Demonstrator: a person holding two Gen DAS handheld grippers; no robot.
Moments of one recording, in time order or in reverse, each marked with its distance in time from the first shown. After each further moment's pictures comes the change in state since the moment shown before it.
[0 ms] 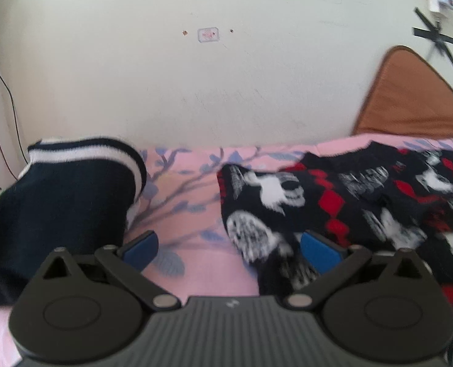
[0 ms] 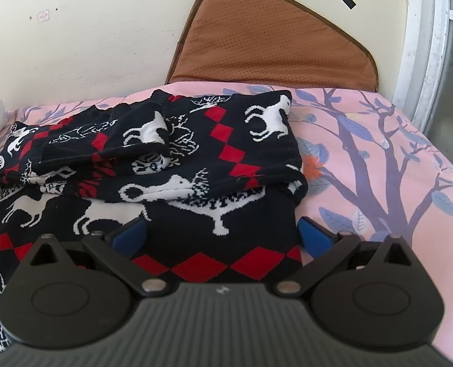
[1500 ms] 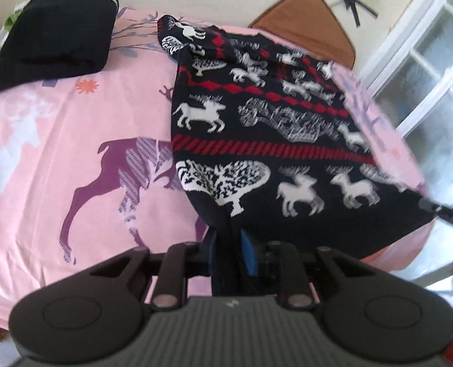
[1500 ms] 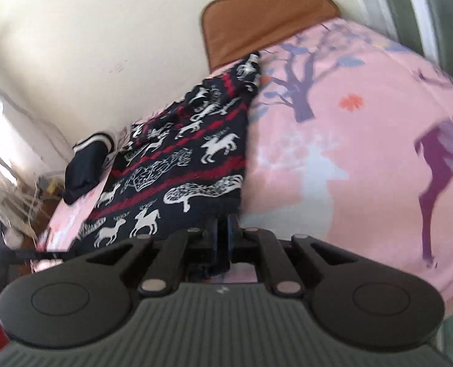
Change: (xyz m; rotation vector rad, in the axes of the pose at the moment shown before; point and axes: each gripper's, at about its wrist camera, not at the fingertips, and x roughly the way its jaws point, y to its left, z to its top) left arm -0.184 0.053 -0.089 -0.196 0.452 -0.512; right arm -0.213 -0.130 -0.120 0.277 0.045 0.473
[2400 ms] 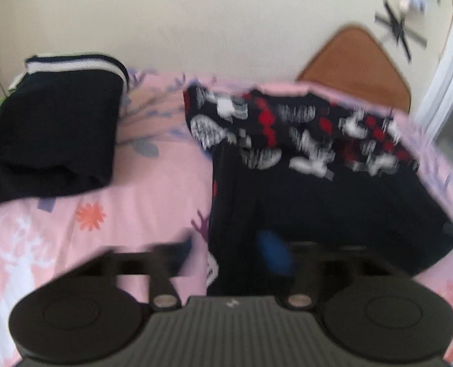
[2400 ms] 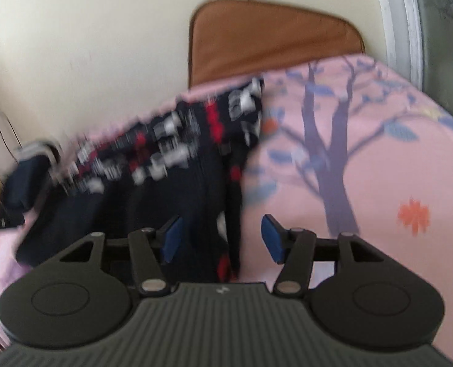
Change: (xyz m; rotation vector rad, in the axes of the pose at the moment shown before) left arm 0.079 -0.004 0.101 0.085 -0.159 0.265; right arm 0.134 0.006 0.062 -0.151 0.003 -0.195
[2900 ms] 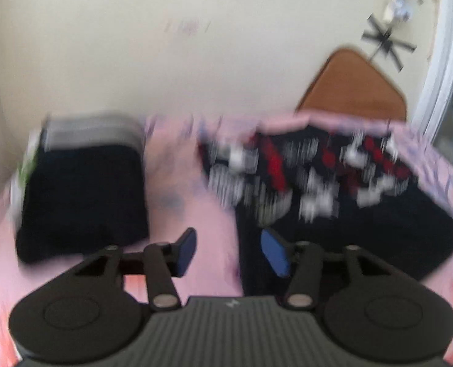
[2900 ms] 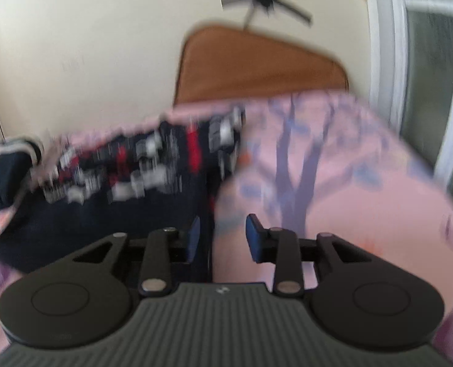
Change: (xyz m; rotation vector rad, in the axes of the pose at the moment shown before) left arm -0.053 0.005 0.057 0.137 -0.140 0.035; right arm -0.031 -0.002 0.058 -0.086 -0.133 -0.068
